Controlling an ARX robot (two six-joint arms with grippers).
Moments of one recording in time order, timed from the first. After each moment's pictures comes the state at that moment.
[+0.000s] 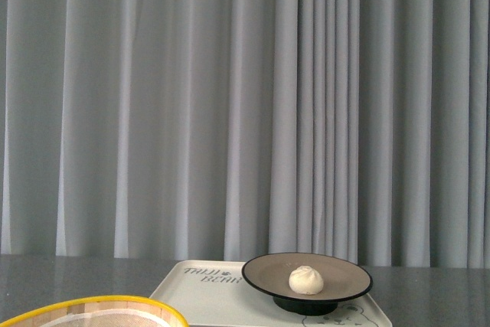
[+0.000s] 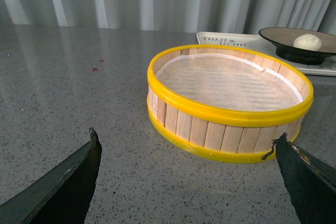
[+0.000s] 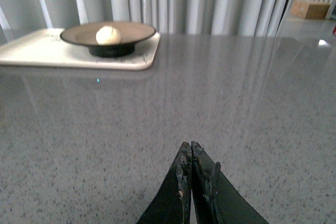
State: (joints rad) left arm 0.00 0.00 0.03 0.00 0.00 0.00; right arm 0.00 0.04 0.01 0.01 0.00 -0.01
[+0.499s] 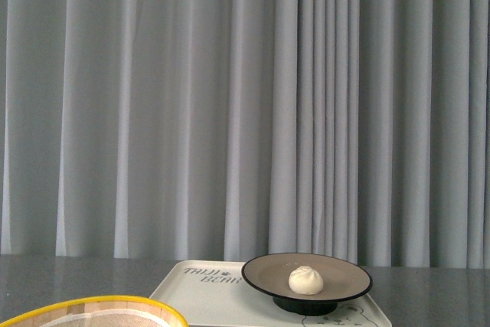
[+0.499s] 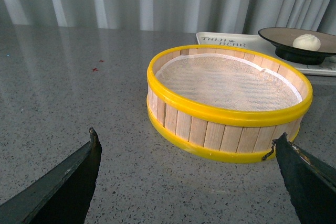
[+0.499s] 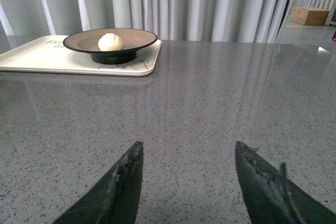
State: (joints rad) left arm 0.00 0.00 0.03 0.00 0.00 0.00; right arm 0.00 0.00 0.01 0.00 0.00 -0.01
